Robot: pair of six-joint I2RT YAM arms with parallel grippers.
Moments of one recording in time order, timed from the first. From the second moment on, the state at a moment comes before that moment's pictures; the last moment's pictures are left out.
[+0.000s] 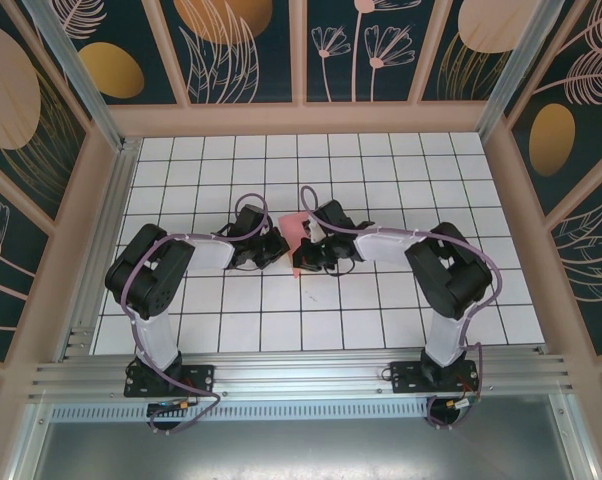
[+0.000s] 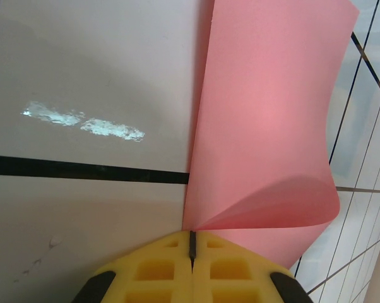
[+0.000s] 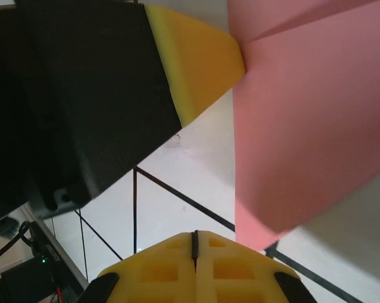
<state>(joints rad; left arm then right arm) -0.54 1.86 0.86 0.14 0.33 -1.08 0.70 1.85 1.02 -0.17 -0.54 0.71</state>
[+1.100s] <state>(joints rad) -0.54 1.86 0.85 0.15 0.33 -1.07 0.63 1.88 1.07 -0.13 -0.51 0.71</state>
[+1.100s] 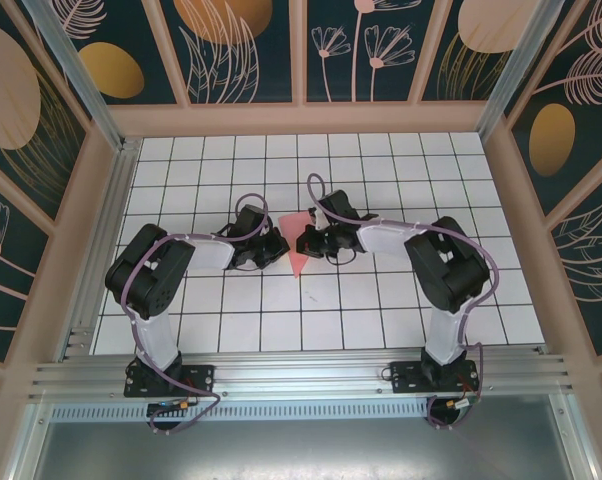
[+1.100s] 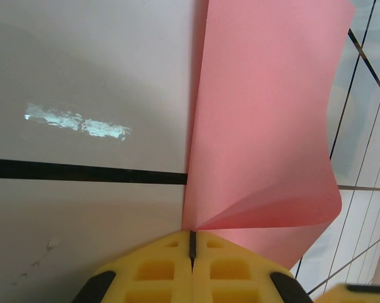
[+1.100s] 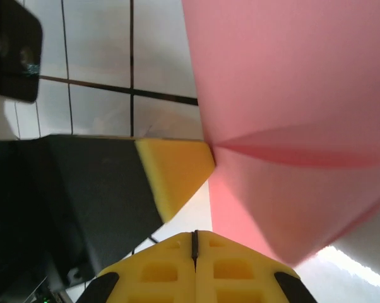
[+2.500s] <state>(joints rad) -0.63 1.74 0.63 0.31 0.37 -1.16 0.62 1.98 1.10 -0.13 -0.53 0.73</state>
